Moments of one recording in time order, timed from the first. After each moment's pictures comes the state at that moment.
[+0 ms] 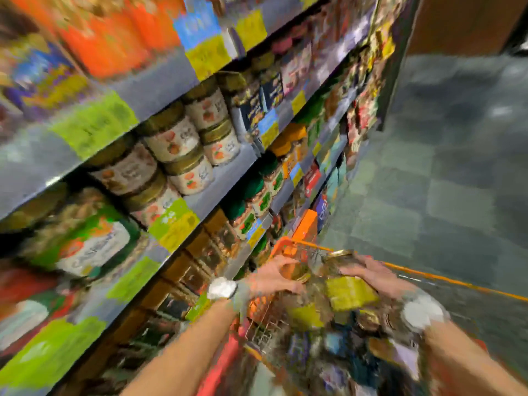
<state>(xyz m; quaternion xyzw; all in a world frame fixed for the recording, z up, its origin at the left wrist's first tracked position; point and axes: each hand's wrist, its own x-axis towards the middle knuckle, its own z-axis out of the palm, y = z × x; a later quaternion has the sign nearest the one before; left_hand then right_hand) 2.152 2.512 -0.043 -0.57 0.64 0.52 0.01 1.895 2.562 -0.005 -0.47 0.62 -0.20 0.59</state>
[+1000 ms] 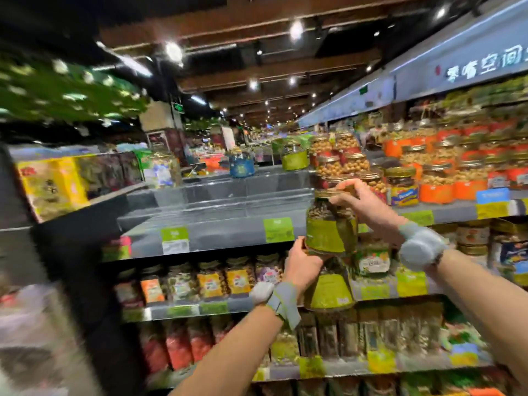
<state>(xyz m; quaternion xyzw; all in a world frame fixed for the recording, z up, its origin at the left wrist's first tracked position) 2.296 2.836 0.285 -0.76 0.33 0.10 -0.55 2.187 2.708 0.387 -0.80 0.14 -0.32 0.48</state>
